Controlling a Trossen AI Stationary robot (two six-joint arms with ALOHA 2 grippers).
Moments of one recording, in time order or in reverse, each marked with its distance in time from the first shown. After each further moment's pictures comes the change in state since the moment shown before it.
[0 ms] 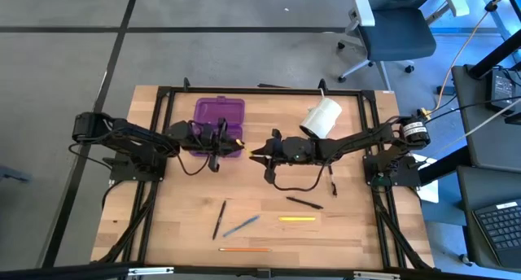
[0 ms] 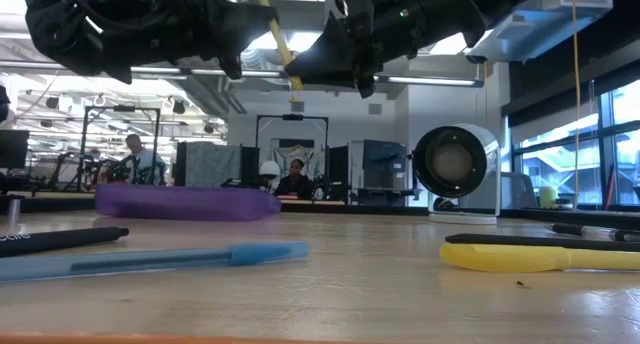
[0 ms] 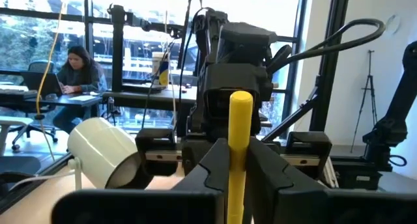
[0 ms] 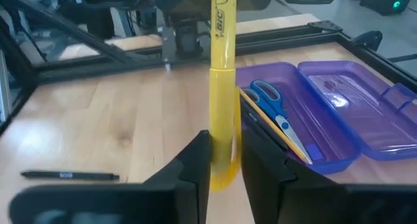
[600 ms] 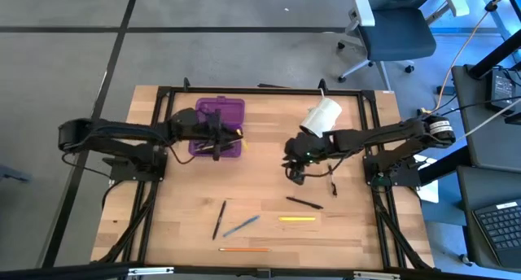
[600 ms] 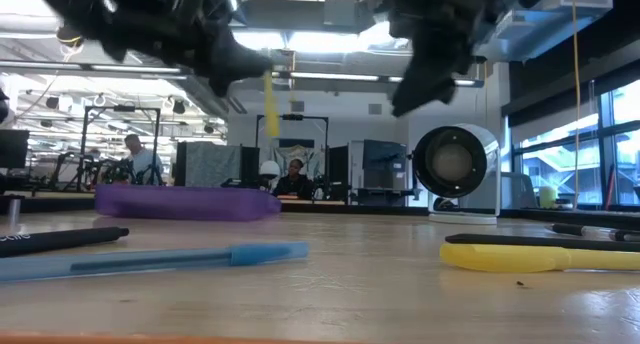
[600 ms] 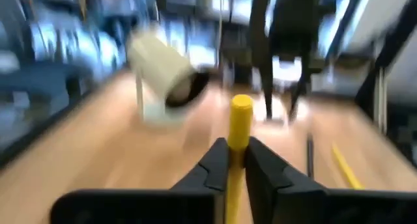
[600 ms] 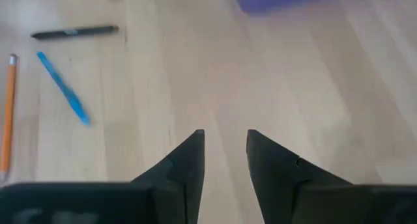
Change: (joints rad) left arm 0.145 -0.218 0.156 -0.804 -0.001 0.029; right arm -0.008 -0.258 -0.001 -0.773 -0.120 0.189
